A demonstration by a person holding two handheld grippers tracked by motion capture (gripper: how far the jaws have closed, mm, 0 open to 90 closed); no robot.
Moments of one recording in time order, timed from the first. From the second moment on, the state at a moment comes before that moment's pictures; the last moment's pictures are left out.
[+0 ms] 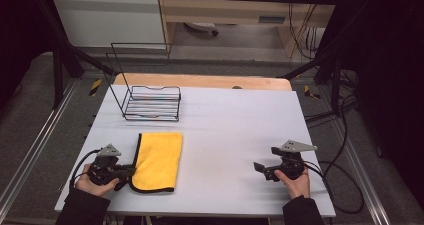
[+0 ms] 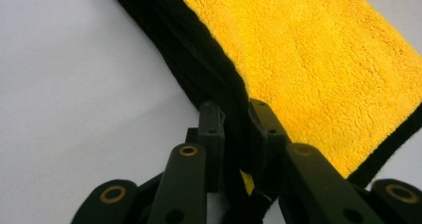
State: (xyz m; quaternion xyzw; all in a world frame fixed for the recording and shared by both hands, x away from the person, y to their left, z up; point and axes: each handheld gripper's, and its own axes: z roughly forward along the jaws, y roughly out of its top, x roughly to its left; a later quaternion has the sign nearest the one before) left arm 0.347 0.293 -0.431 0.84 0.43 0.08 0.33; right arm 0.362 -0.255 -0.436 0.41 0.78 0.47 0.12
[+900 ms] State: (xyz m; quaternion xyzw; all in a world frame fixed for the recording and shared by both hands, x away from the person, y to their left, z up) left arm 0.375 0.295 -0.403 0.79 0.47 0.15 0.37; right arm 0.362 -0.255 -0.436 0.41 0.77 0.47 0.13
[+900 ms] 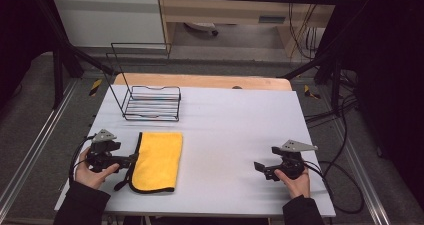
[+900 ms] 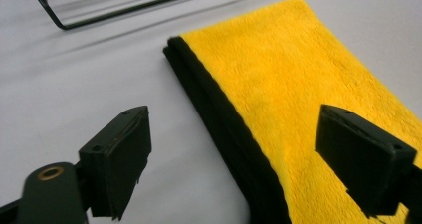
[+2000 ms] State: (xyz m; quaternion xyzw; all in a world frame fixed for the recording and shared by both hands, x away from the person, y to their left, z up) left arm 0.453 0.286 -0.439 0.77 0.52 0.11 0.34; right arm 0.364 -0.254 -0.438 0.40 0.78 0.47 0.13
